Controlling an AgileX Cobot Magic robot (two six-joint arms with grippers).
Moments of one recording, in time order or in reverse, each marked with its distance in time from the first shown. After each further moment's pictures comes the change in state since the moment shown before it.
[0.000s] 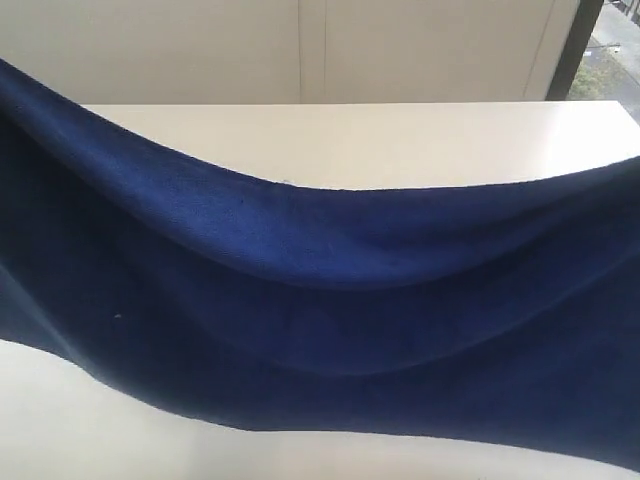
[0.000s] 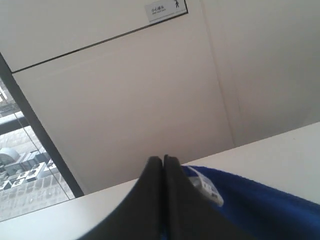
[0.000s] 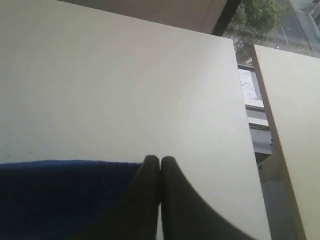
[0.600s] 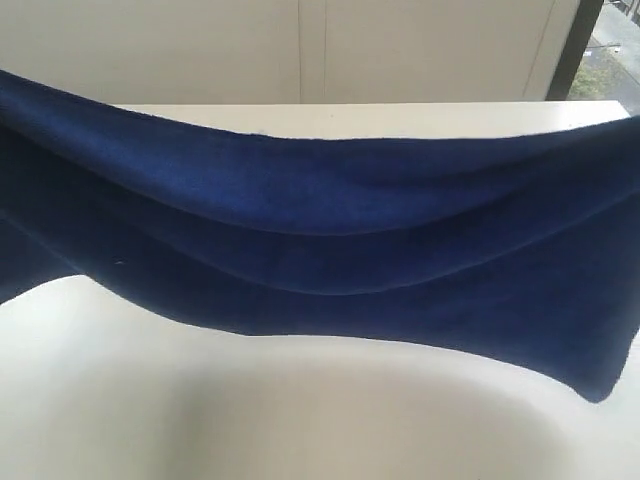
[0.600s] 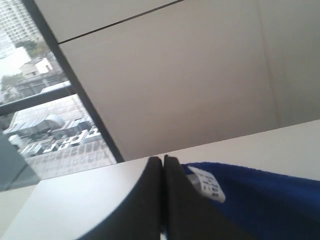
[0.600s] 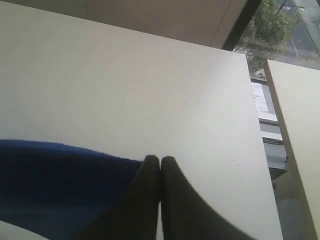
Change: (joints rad) left arm 0.000 0.003 0.000 0.000 -0.184 0.000; right arm 0.000 0.029 0.009 0.017 -0.085 0.008
